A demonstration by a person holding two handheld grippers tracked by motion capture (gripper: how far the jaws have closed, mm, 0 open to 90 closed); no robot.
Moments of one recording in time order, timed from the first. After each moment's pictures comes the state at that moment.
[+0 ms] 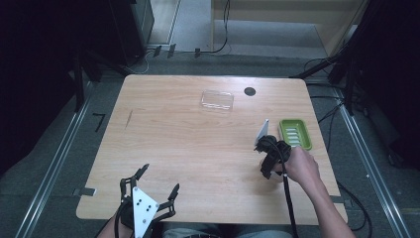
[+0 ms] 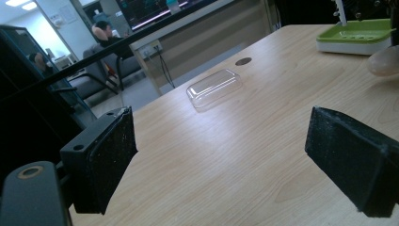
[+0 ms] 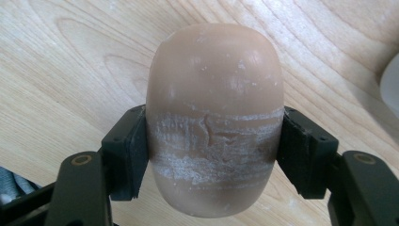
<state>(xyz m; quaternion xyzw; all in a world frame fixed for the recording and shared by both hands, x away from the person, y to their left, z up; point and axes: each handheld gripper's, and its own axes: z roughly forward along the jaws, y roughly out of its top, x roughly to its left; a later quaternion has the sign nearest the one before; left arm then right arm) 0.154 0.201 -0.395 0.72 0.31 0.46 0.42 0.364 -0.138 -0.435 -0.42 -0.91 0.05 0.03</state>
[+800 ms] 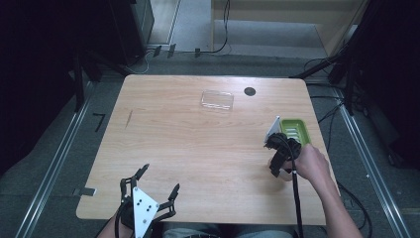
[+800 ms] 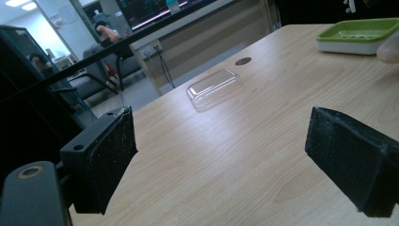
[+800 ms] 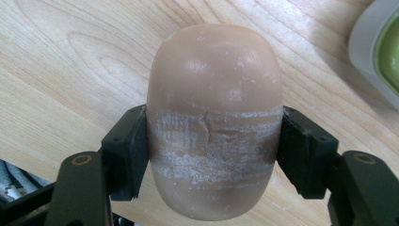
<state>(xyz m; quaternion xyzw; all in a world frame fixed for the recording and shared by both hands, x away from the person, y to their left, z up) 0.154 0.200 -0.395 0.72 0.31 0.46 0.42 0.371 -0.165 -0.430 -0.44 -0.90 0.06 0.04</state>
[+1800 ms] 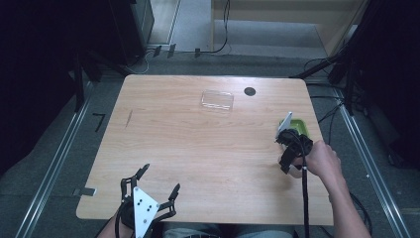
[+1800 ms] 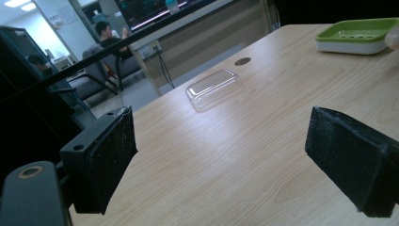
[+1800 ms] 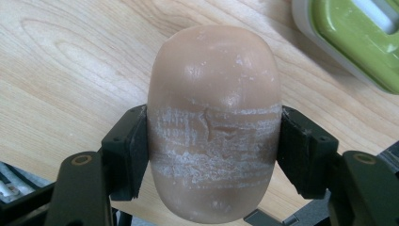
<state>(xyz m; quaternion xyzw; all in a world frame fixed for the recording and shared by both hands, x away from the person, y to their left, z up) 0.155 0.200 -0.395 0.72 0.31 0.46 0.42 0.378 -0.195 -0.422 -0.47 -0.88 0.06 0.04</state>
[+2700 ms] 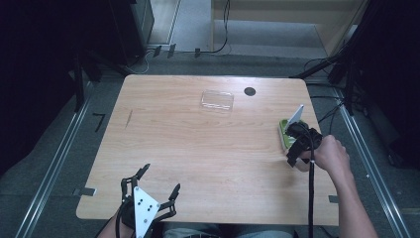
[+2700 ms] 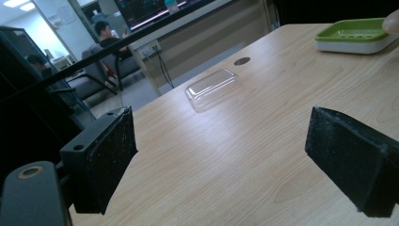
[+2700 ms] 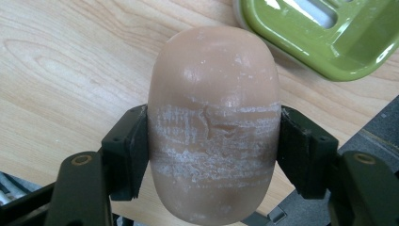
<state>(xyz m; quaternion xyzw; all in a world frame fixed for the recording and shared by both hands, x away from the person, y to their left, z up) 0.155 0.199 -0.395 0.72 0.31 0.46 0.42 0.390 -0.218 -0.409 -0.50 -0.87 0.04 0.03</state>
